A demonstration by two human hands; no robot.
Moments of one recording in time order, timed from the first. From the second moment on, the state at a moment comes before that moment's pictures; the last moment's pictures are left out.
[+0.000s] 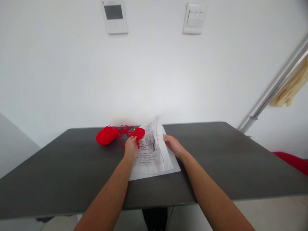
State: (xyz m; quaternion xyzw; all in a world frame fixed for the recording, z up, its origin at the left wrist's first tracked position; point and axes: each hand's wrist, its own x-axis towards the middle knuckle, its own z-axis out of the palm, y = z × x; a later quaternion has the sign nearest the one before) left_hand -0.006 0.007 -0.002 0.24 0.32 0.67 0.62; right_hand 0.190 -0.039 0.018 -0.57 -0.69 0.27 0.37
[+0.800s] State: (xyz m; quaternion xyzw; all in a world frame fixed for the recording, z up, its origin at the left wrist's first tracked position) left_hand 0.008 0.001 -0.012 0.29 0.43 0.67 0.54; right_hand 0.217 -0.041 0.017 -0.75 -0.60 0.04 0.26
